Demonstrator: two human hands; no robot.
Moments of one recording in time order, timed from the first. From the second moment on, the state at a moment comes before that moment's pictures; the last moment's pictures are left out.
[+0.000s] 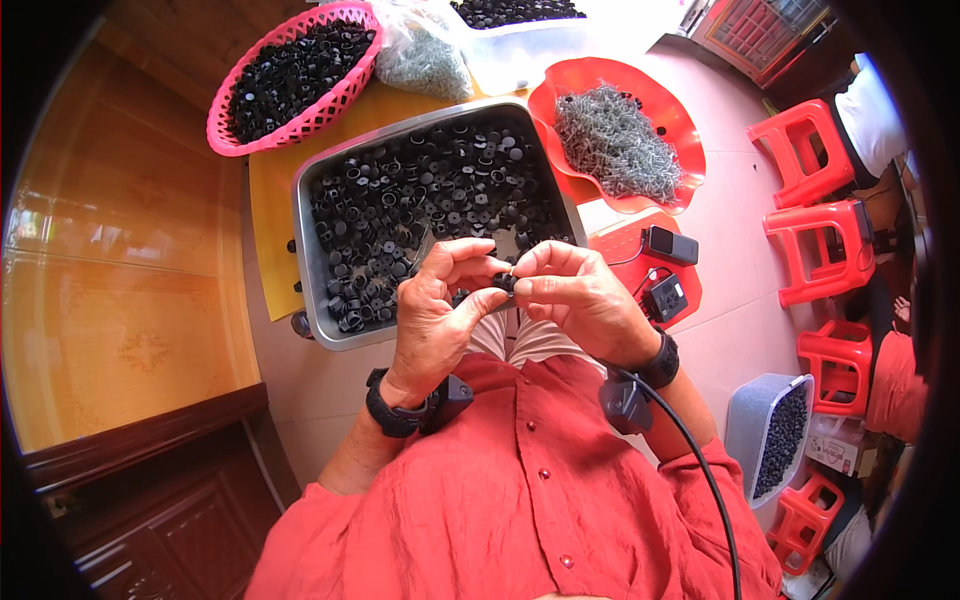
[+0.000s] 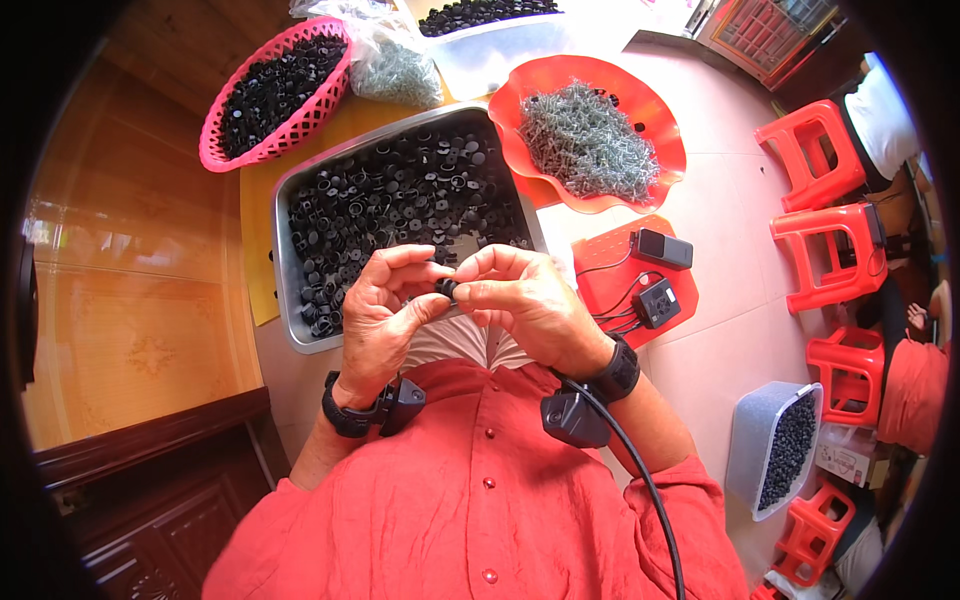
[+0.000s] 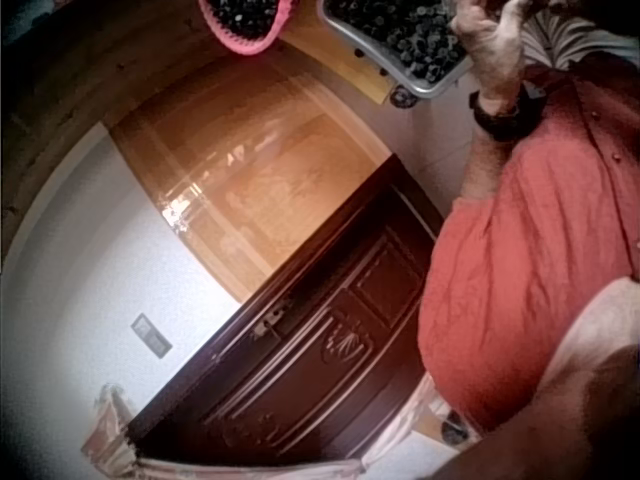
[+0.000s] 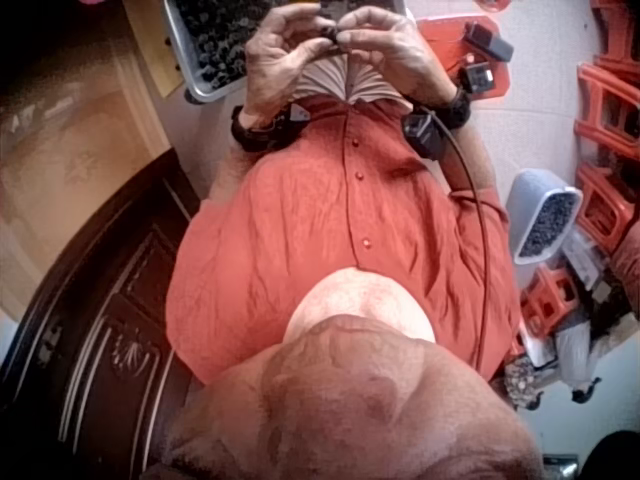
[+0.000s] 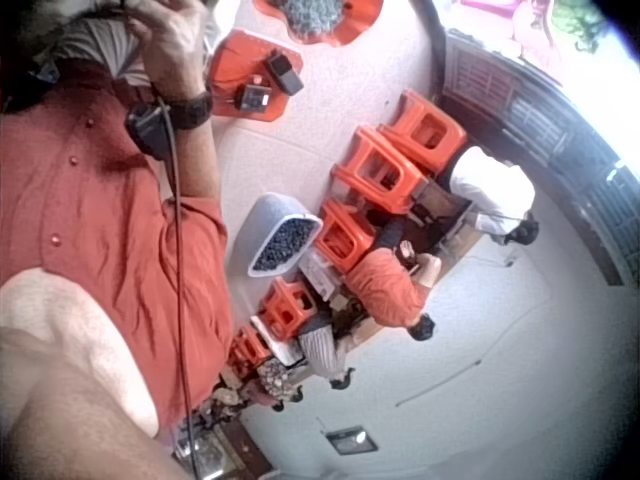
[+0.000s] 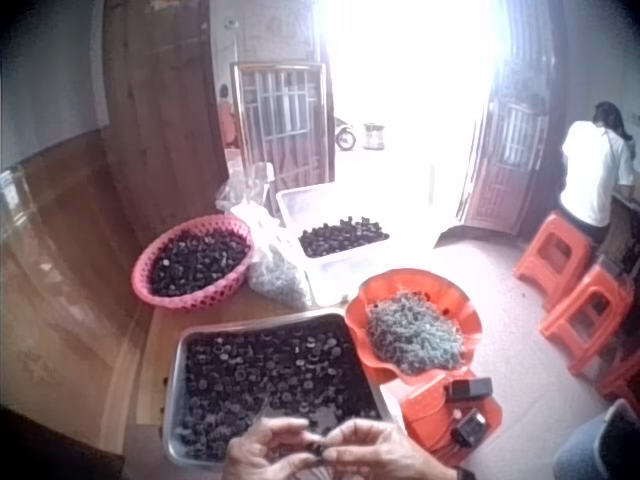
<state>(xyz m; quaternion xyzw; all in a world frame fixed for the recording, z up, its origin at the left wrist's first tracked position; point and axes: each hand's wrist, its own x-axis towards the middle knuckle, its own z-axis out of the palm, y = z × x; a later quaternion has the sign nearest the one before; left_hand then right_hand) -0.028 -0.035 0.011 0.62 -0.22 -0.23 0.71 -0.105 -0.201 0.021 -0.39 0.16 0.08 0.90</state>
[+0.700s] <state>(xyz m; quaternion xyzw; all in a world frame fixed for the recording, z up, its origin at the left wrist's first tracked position) -0.027 -0.034 0.005 0.68 -0.31 -0.18 0.64 -0.103 -0.208 0.025 -0.47 0.16 0.12 0.86</state>
